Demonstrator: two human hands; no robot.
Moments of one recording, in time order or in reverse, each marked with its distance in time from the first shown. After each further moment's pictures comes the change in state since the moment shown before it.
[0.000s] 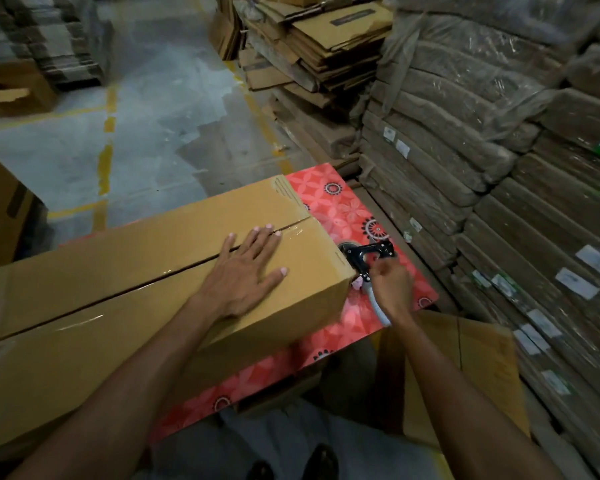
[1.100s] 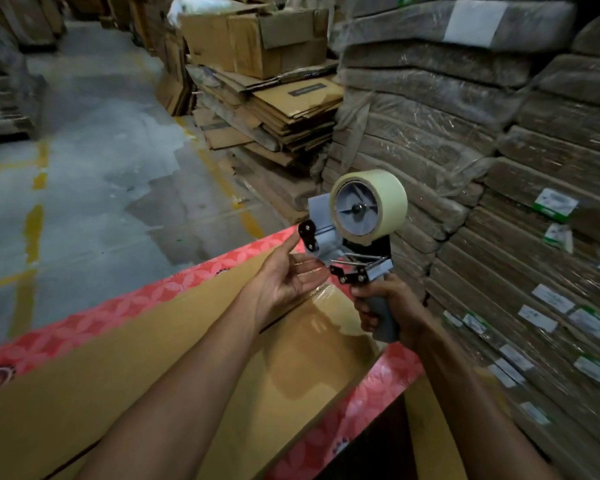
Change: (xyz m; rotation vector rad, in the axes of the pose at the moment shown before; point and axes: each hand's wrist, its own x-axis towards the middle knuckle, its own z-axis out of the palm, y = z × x) left_hand 0.154 0.001 -0.081 -2.198 -0.416 -0.505; right_hand 0.012 -0.165 -0.032 0.719 -0.589 0.139
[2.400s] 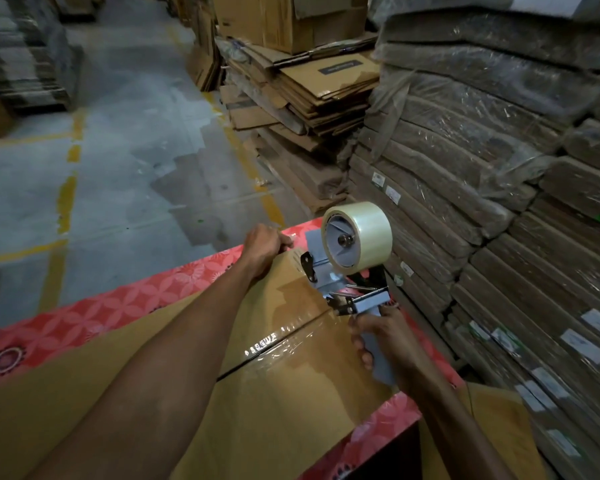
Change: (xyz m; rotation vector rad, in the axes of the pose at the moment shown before) left_hand 0.086 0.062 -0.052 0.857 0.617 0.435; right_hand 0.029 0.016 0.012 -0.137 0.153 0.067
